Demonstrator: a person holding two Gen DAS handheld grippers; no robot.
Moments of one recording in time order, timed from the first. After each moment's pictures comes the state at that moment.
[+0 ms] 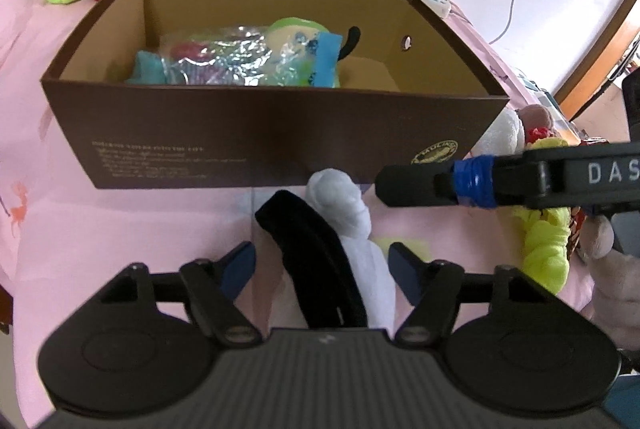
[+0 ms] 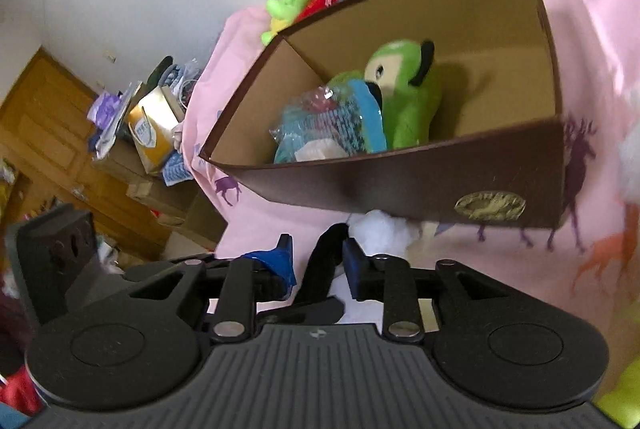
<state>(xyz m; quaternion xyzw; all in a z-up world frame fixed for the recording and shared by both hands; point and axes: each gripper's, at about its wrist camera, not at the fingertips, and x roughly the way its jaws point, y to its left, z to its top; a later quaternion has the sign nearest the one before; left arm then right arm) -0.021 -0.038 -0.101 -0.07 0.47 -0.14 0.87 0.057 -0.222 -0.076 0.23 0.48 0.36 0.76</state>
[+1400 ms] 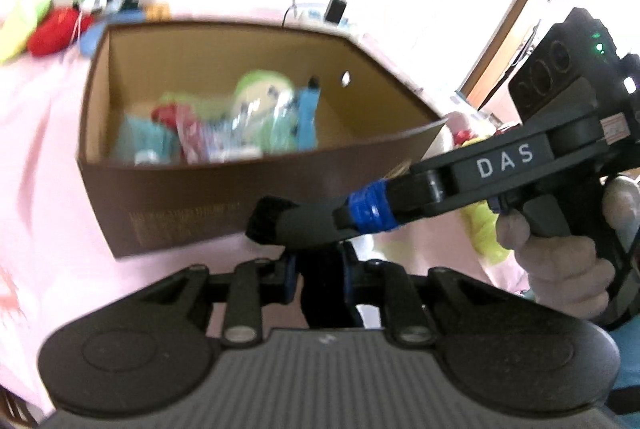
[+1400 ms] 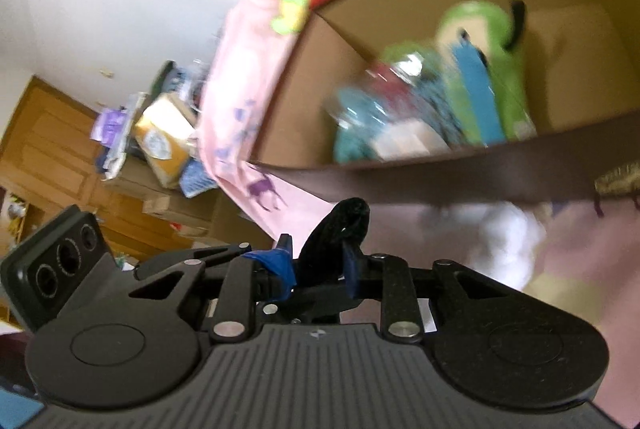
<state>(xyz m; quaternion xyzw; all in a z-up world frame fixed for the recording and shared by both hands) -0.029 0.045 -0.058 -0.05 0.41 -0.29 0.86 0.048 -0.160 -0.052 0.27 0.50 0.36 0.74</state>
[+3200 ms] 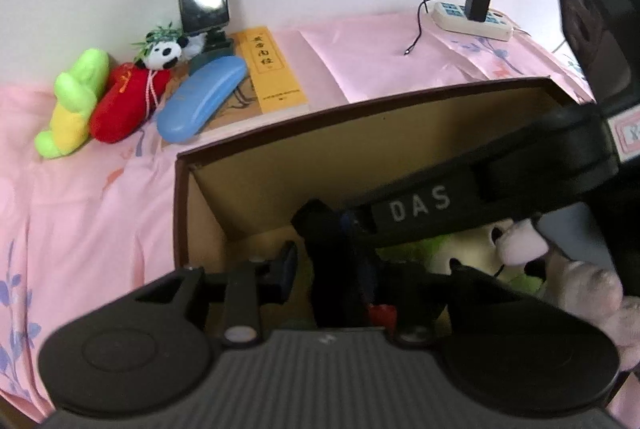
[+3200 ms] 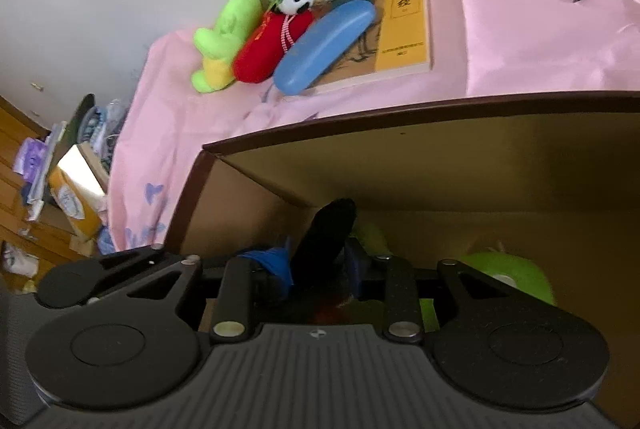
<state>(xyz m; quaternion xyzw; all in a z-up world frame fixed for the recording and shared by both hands) 0.169 0.032 -0.068 0.08 0.44 -0.12 0.89 0.230 -0.103 -0.083 0.20 0.52 0.28 0.79</state>
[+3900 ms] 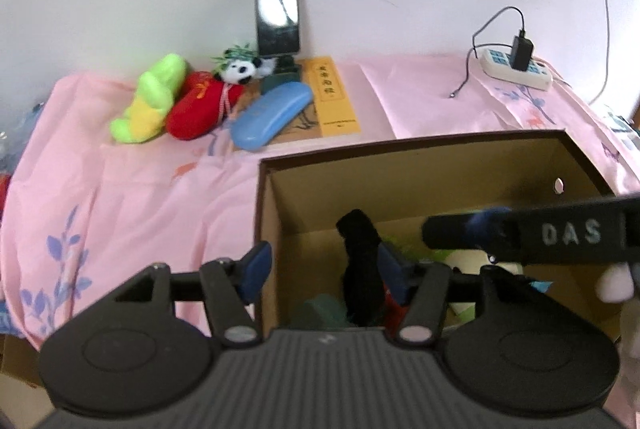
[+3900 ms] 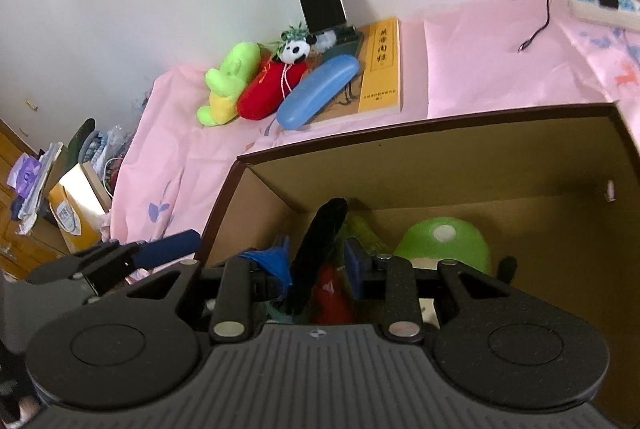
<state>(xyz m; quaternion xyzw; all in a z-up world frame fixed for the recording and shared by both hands) 0.122 0.040 -0.024 0.05 0.40 -0.03 0.91 0.168 -0.130 -0.030 0.18 0.46 0.24 0.84</state>
